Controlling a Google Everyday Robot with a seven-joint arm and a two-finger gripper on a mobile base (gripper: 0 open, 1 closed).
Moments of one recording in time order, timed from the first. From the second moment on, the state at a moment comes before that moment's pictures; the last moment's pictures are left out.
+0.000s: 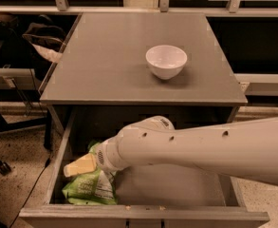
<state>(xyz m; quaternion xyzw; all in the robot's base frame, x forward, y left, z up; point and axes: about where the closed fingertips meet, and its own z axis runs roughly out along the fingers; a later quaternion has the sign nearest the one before) 0.451 0.124 0.670 -0.22 0.92 0.26 0.20</state>
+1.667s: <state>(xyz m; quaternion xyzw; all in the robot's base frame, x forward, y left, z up) 0.448 0.108 0.642 -0.20 0.92 0.27 0.19</state>
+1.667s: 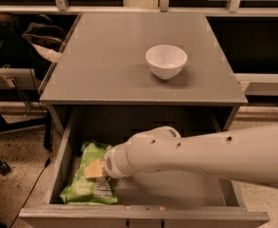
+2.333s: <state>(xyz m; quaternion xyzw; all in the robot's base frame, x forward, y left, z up) 0.448 0.108 0.644 -0.20 0.92 0.27 0.19</state>
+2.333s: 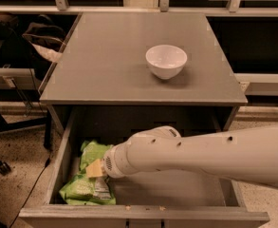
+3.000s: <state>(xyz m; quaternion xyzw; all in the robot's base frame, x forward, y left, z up) 0.436 0.140 0.730 -0.25 0.88 0.35 0.20</state>
